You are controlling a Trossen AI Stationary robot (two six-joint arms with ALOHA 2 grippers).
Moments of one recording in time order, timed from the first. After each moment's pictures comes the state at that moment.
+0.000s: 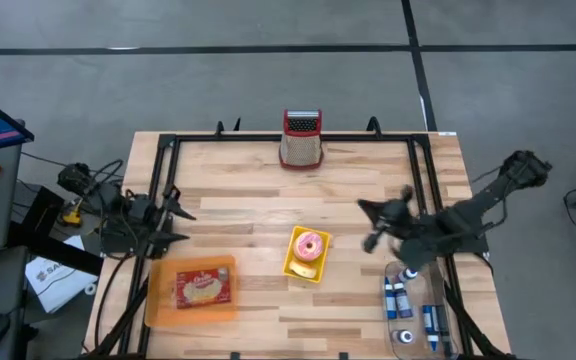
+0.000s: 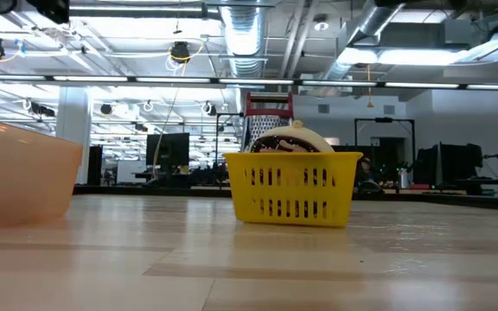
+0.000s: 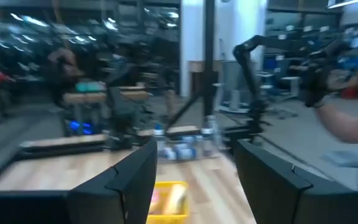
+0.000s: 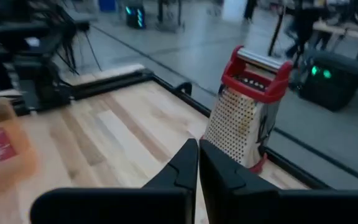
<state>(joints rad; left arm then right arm) -0.57 0.14 0.40 -0.15 -0.34 0.04 0.57 1.14 0.97 -0.58 1.20 0.65</state>
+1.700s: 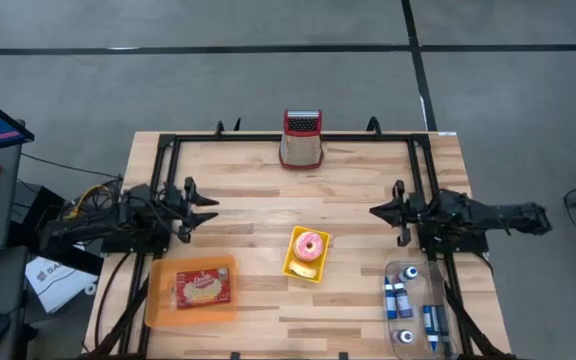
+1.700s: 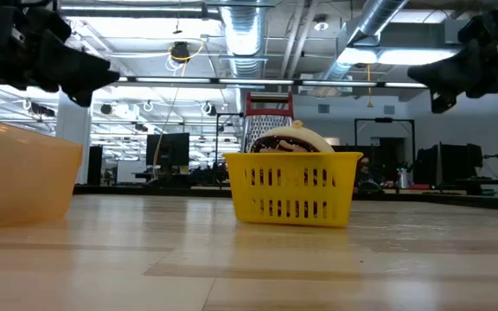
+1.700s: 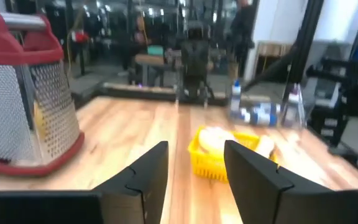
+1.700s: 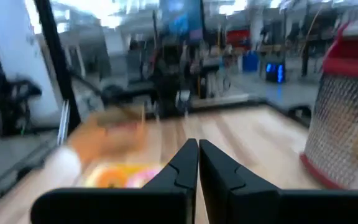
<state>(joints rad) 0.21 0.00 0.05 -0.05 0.14 -0.06 0.03 0.00 0.01 0.06 0.10 0.10</state>
